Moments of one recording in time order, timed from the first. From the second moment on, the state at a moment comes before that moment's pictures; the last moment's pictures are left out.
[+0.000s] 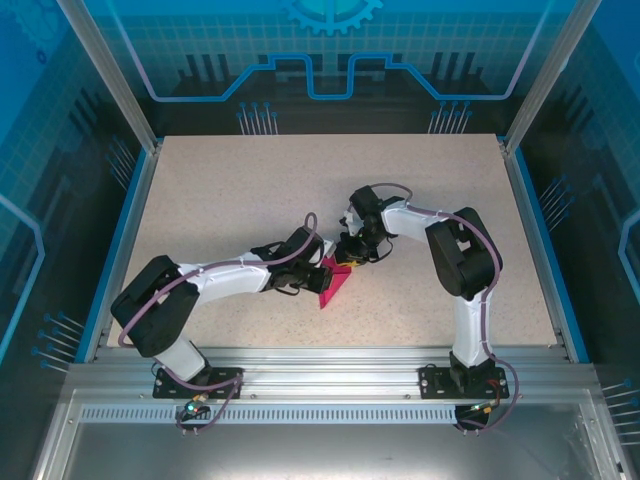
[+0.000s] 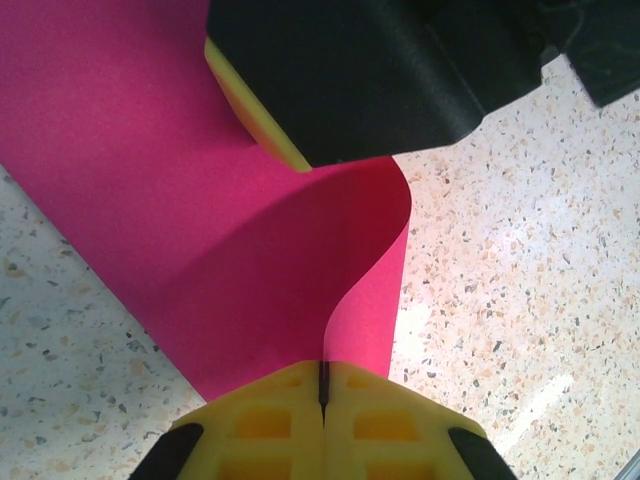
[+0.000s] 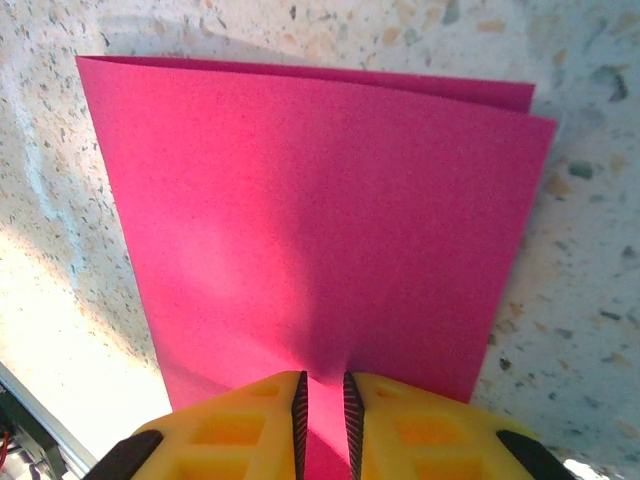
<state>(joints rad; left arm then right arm) -0.73 1.61 0.86 -0.23 0.19 -0.43 0.49 2.04 1.33 -0.67 -0.52 0.38</state>
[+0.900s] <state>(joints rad) -0.68 1.67 0.84 -0.18 0.22 -0.40 0.49 2.04 1.33 -0.67 -0.52 0.38</state>
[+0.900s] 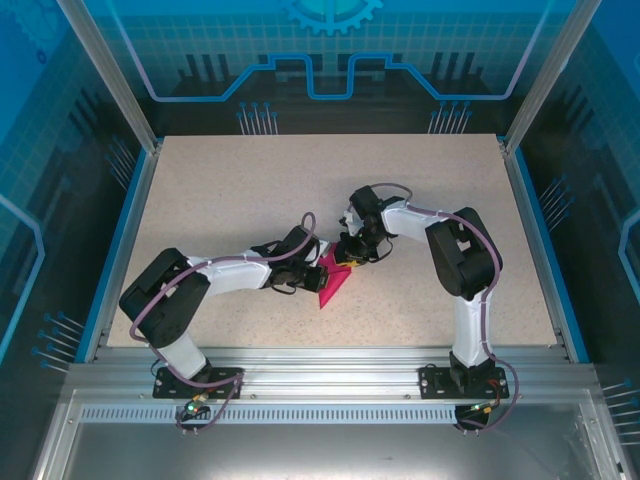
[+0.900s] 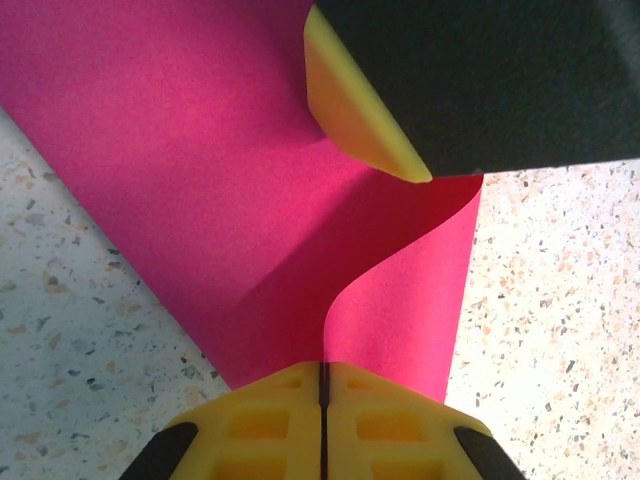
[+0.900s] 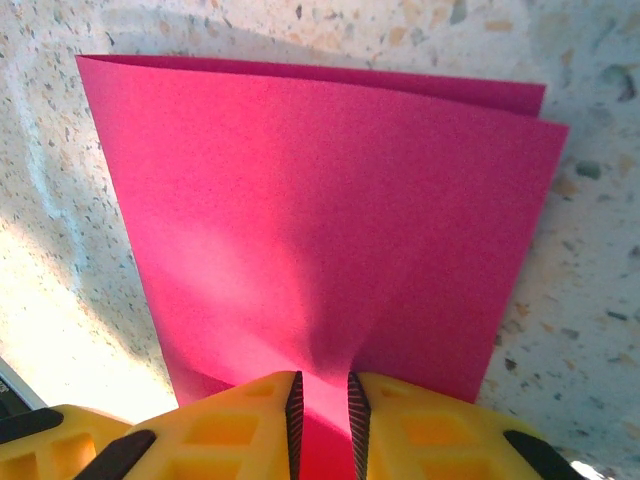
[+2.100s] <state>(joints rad) -0.66 1.70 0.83 -0.15 0.21 -0.40 0.49 2.05 1.34 -0.68 -0.53 0.39</state>
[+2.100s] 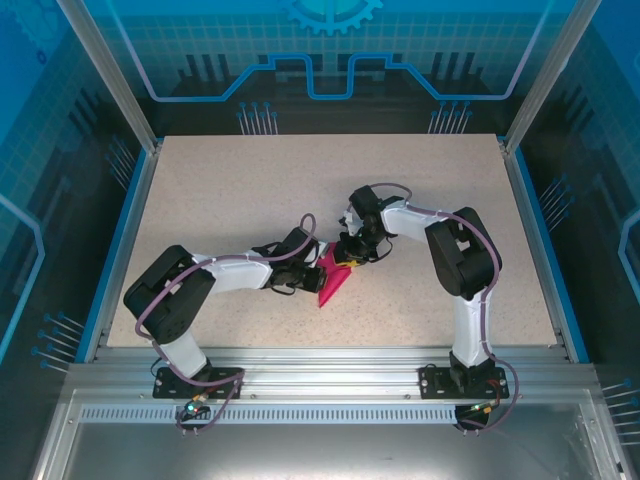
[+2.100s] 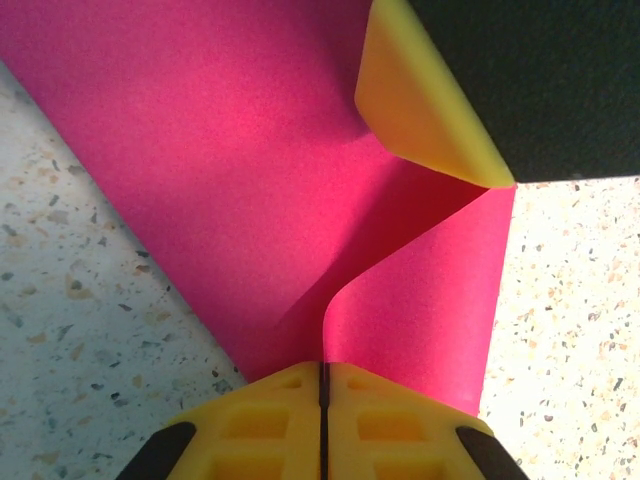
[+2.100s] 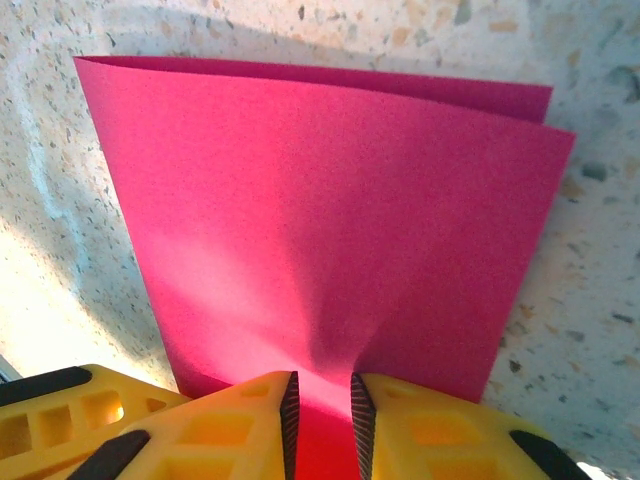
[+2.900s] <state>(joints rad) -0.66 1.70 0.80 -0.13 0.21 -0.43 0.49 2.05 1.34 -0.68 -0.53 0.40</state>
